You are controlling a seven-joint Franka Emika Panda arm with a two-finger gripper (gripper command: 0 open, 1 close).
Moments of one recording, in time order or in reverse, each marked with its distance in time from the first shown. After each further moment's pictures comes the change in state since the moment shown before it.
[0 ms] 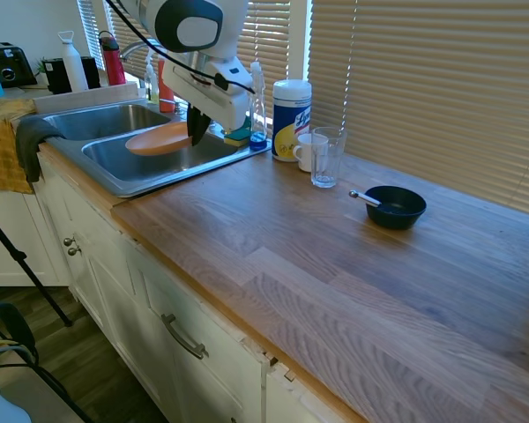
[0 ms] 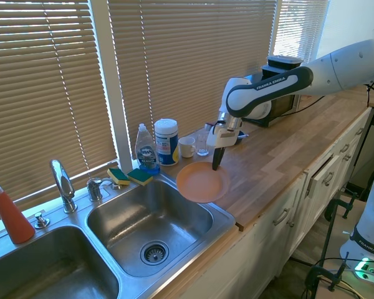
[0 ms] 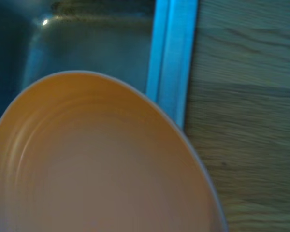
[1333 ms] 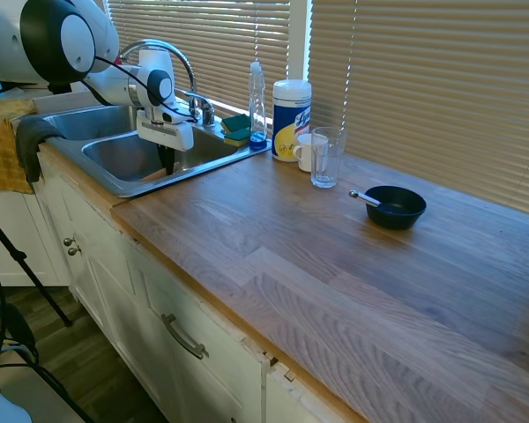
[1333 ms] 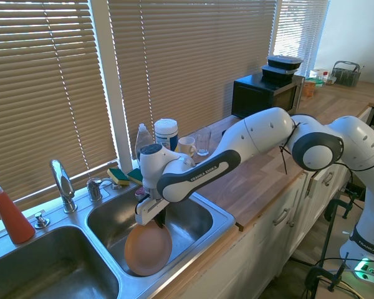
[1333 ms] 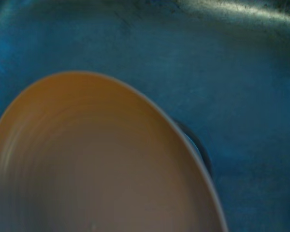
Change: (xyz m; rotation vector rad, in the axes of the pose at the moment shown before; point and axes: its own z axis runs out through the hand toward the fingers) arm -0.059 -0.204 0.252 -0.273 0.217 0.007
